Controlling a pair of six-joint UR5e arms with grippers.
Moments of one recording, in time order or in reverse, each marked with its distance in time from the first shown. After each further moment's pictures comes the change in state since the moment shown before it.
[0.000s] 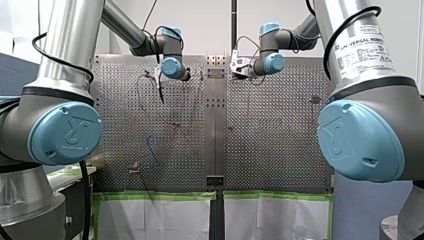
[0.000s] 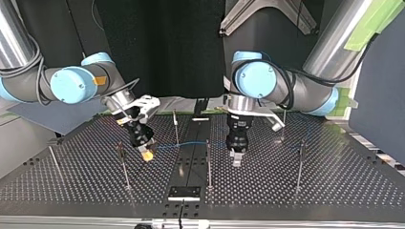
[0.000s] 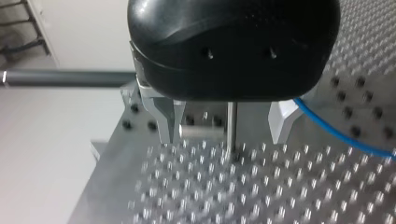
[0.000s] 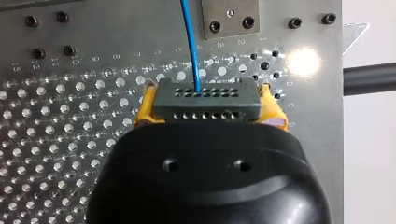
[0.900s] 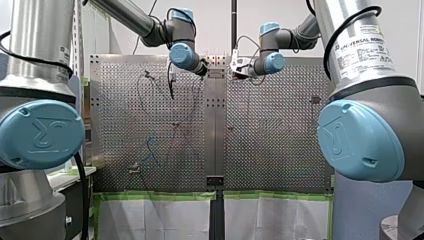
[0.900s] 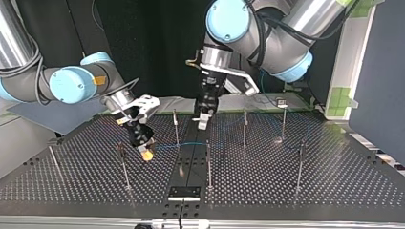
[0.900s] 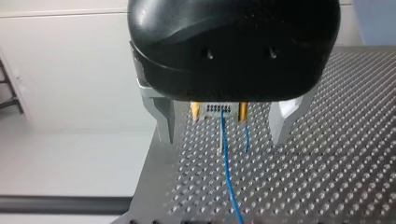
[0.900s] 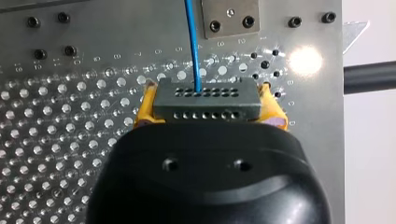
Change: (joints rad) left arm -0.233 0.107 -0.093 -0.049 -0.104 0.074; right arm -0.001 -0.003 0.000 0.006 -0.001 0.007
